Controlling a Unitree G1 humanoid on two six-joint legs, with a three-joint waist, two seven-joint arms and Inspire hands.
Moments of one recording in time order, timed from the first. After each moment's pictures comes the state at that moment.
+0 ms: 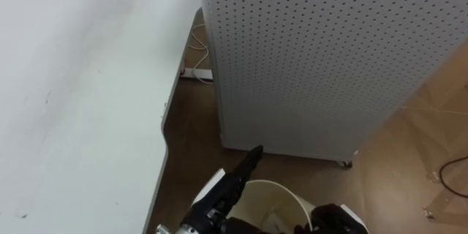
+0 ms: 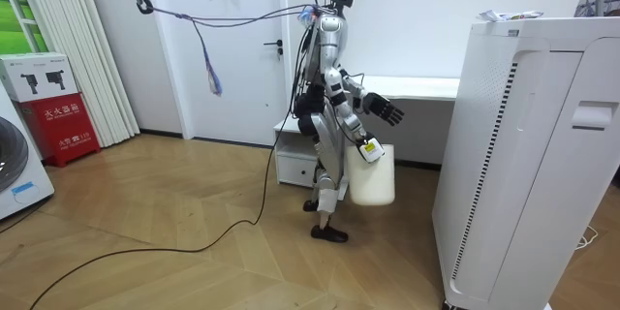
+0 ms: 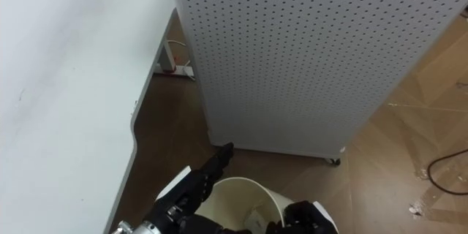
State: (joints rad) left arm -0.10 0.26 -0.51 0.42 -0.18 -0.35 -0.14; right arm -0.26 -0.30 0.33 1.05 0.21 -0.19 0.09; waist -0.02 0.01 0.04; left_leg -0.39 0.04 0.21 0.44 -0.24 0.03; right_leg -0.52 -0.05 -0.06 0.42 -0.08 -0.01
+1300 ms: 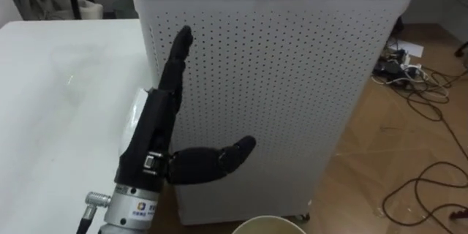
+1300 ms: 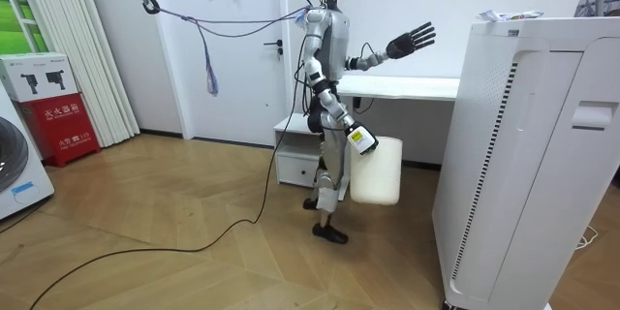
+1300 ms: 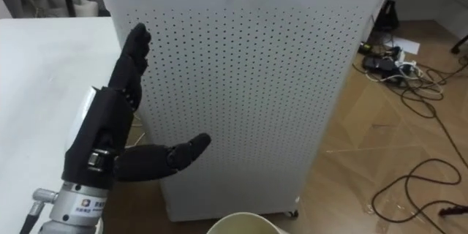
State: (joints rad) left arm 0.04 0.27 -0.23 -0.23 0.04 -0.40 0.17; right arm 0.02 -0.30 0.26 0.88 0.19 -0.21 0.07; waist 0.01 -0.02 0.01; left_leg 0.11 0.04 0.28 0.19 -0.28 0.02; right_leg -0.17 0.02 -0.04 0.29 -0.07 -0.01
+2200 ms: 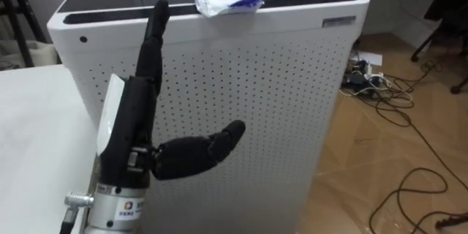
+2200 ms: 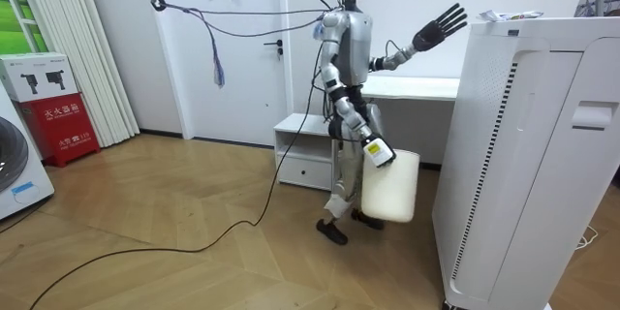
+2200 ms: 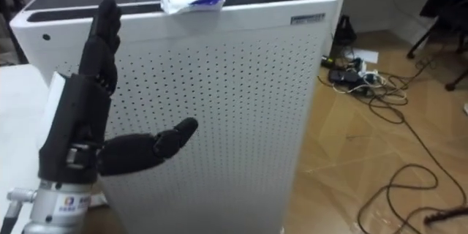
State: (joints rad) left arm 0.05 0.26 -0.16 -0.24 0.15 -0.47 0.20; right arm 0.05 -0.30 0.26 0.94 0.09 -0.19 0.09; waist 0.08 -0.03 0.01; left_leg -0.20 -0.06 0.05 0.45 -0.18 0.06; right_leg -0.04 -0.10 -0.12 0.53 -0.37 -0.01
